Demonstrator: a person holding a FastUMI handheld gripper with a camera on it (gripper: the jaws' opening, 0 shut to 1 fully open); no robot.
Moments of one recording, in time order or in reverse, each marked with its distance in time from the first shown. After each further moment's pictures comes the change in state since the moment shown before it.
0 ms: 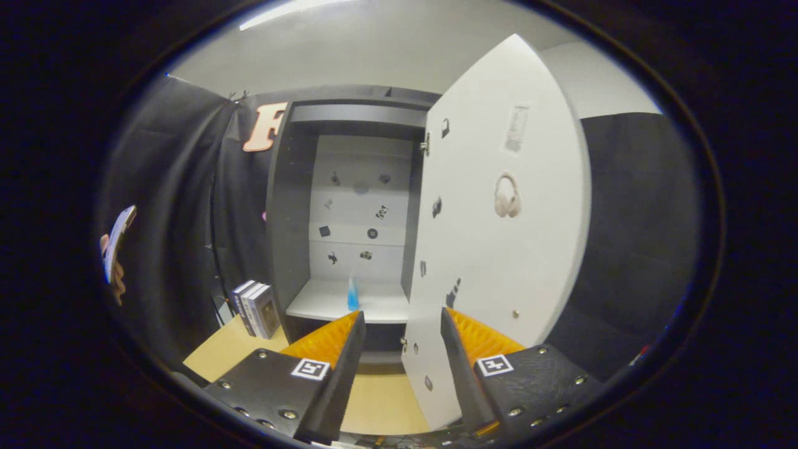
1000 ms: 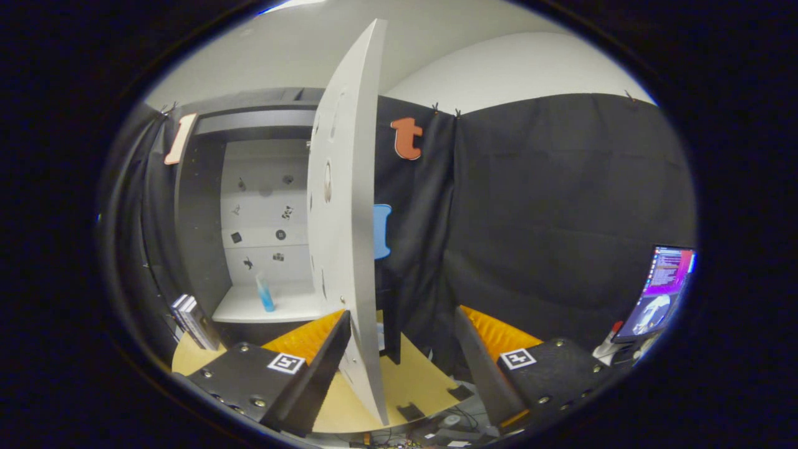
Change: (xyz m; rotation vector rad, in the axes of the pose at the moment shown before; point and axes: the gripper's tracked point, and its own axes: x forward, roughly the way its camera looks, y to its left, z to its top) arm -0.008 -0.124 -0.010 0.088 0.031 -0.267
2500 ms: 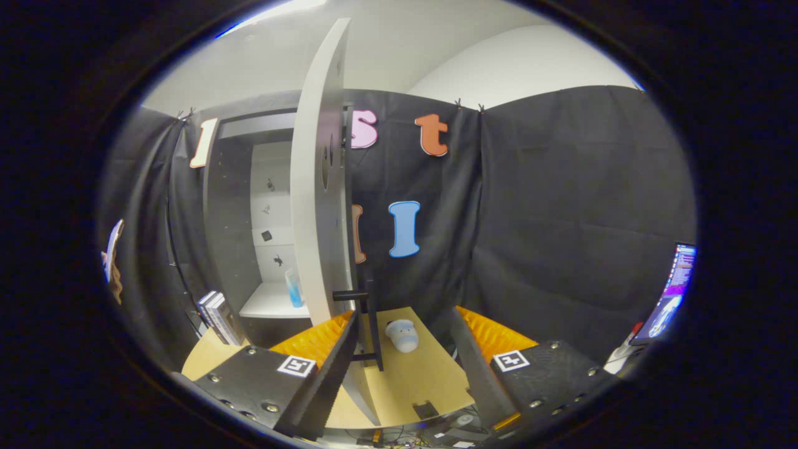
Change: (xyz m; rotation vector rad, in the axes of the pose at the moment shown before) arm -0.002 0.014 0.002 -0.010 0.011 0.151
